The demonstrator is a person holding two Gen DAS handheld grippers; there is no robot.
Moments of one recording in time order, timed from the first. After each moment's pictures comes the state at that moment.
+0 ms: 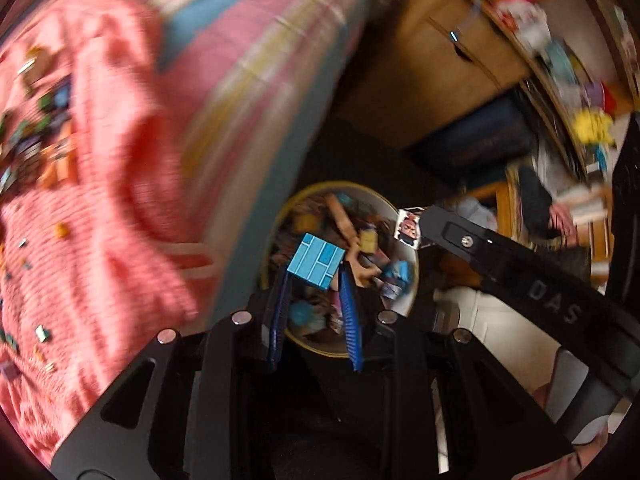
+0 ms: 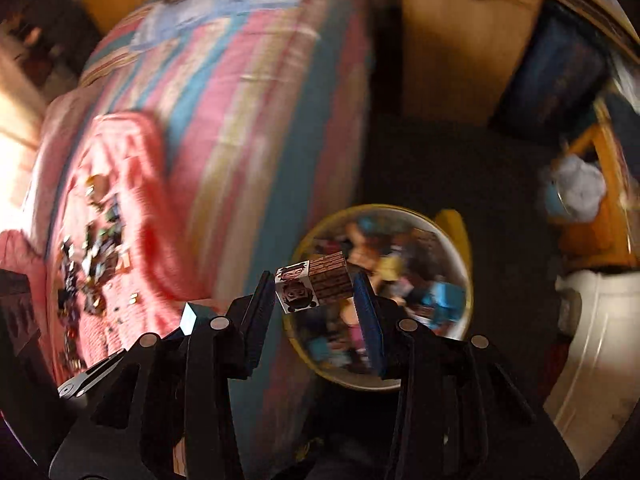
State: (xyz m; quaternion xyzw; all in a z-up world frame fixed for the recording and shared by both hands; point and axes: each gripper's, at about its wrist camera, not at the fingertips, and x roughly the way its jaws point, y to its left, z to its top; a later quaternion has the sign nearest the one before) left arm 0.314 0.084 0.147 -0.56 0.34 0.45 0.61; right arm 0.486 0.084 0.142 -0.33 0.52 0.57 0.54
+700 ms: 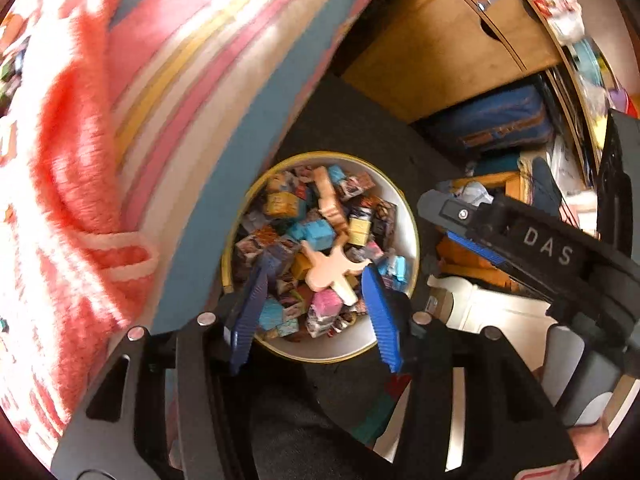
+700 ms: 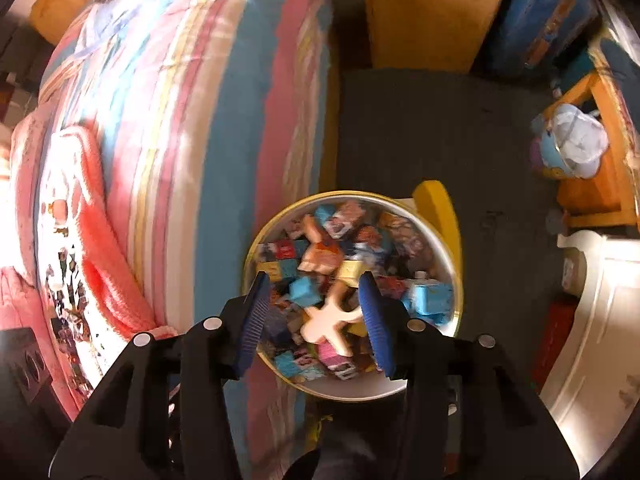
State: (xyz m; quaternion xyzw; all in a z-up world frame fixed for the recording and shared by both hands) left arm 0.334 0.104 0.097 -0.62 0.35 0.43 0.55; right arm 0.515 0.120 0.086 -0.35 0.59 0.51 0.51
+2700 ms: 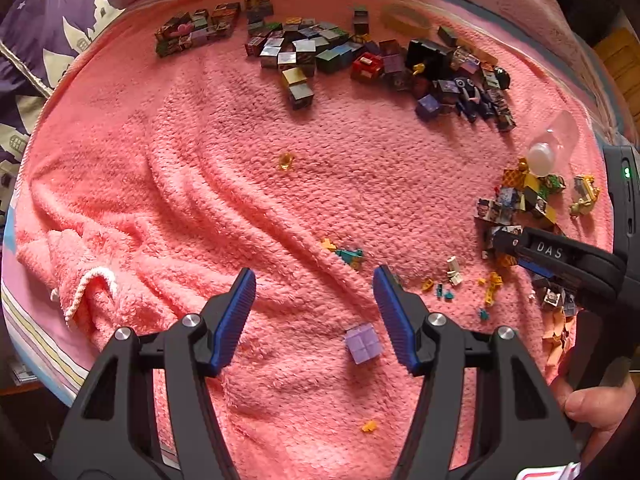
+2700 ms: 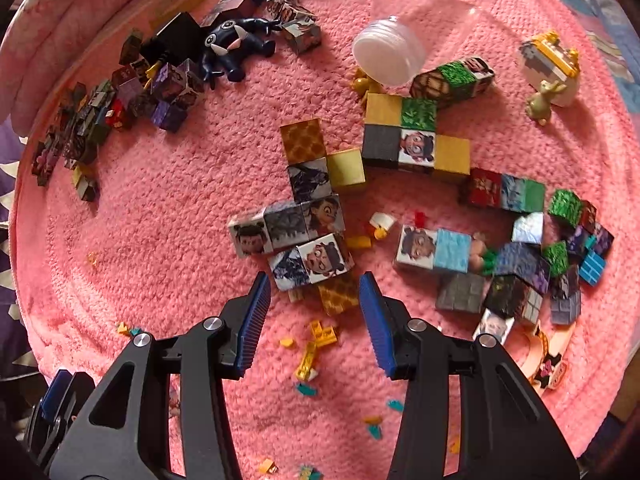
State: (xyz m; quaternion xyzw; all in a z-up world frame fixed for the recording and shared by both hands) left arm -0.064 -0.143 0.120 -0.63 0.04 0.78 0.04; right arm -0.050 0.092 0.040 -0.63 0.24 0.72 0.15
